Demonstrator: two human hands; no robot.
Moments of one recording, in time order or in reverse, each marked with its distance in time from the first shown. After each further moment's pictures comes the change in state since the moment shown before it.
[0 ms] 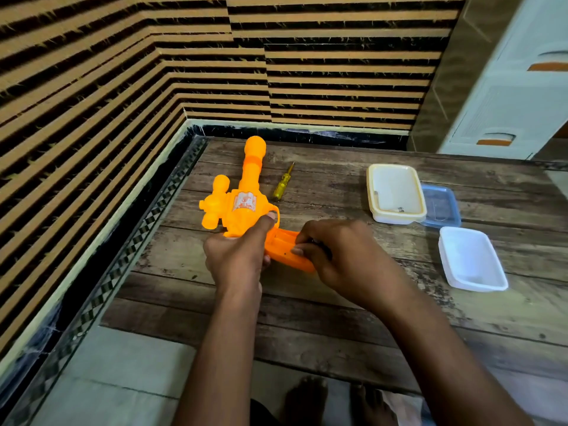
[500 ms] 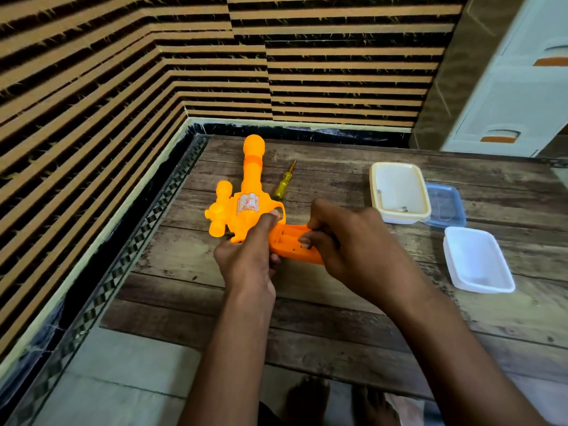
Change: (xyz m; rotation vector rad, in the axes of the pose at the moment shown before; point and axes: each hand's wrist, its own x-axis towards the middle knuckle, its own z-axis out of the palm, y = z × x) left_hand -0.012 0.000 0.011 -0.213 -0.030 -0.170; right_hand 0.002 -0.011 -0.016 0.016 0.090 0.044
